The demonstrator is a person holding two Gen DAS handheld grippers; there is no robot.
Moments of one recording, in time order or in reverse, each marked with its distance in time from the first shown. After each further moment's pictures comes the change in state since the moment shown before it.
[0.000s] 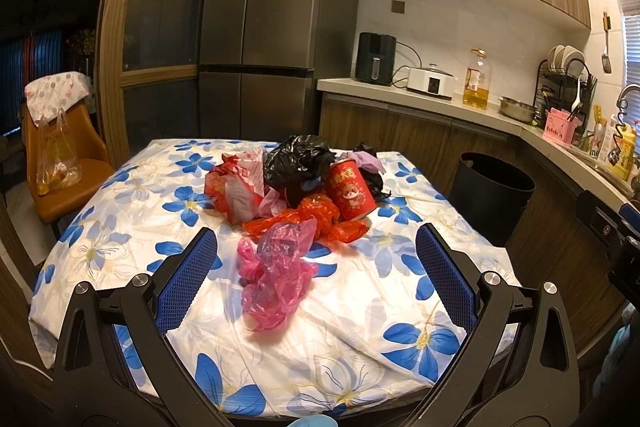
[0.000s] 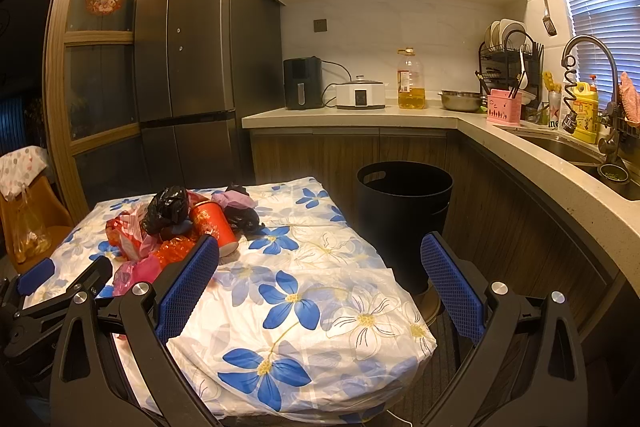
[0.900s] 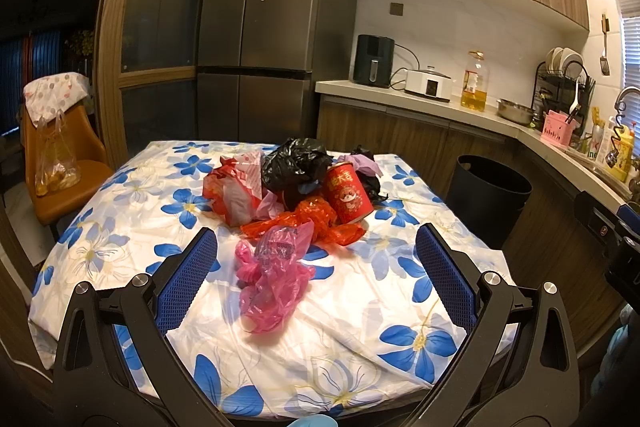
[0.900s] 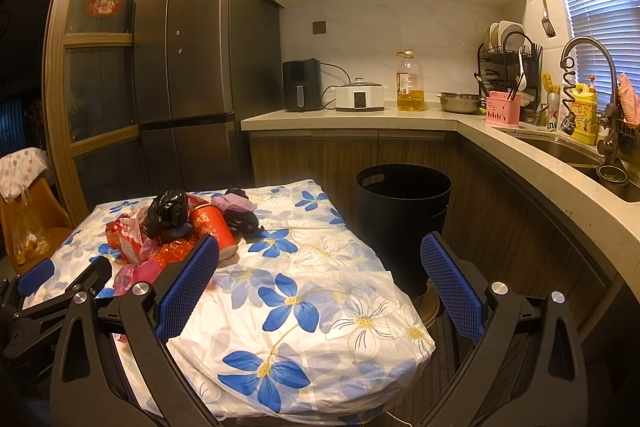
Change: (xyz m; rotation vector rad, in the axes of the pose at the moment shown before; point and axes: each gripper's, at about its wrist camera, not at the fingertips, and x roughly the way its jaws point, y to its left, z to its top) left arm -0.003 -0.007 0.005 -0.001 -0.003 -0.006; right arm -0.002 -0.001 0.004 0.001 -0.006 0.000
